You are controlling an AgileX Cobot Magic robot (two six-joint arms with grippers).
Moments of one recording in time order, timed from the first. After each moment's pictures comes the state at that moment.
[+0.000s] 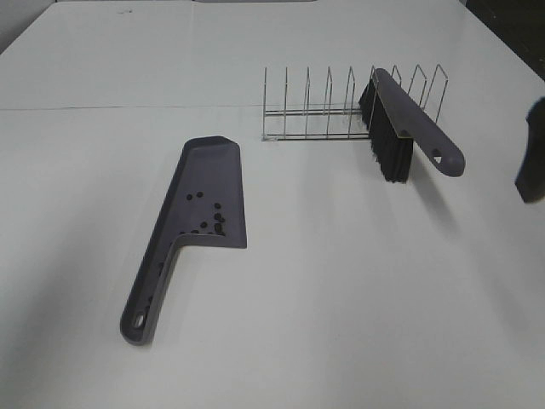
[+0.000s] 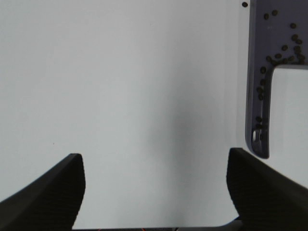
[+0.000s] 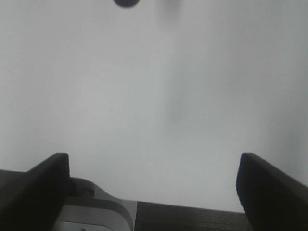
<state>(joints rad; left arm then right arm) -0.31 1.08 -1.05 0.18 1.22 -0.35 0.17 1.22 -0.97 -0.01 1.15 0.09</state>
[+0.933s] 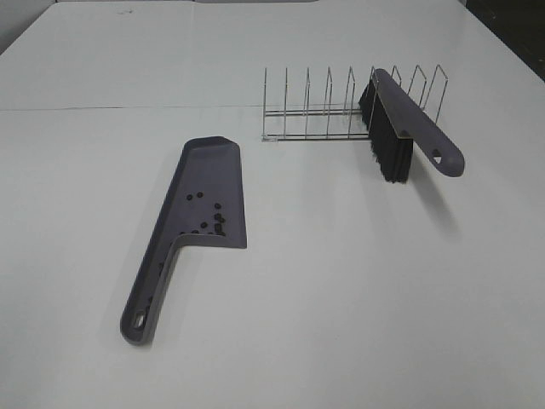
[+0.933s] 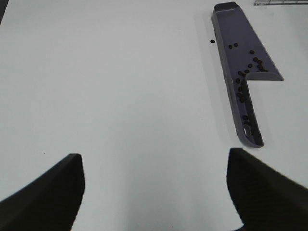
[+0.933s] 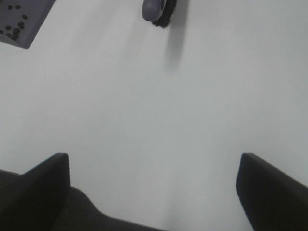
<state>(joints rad) -0.31 0.22 -0.52 0.16 1.06 -0.28 0.17 0.24 -0.51 0.00 1.06 -0.04</state>
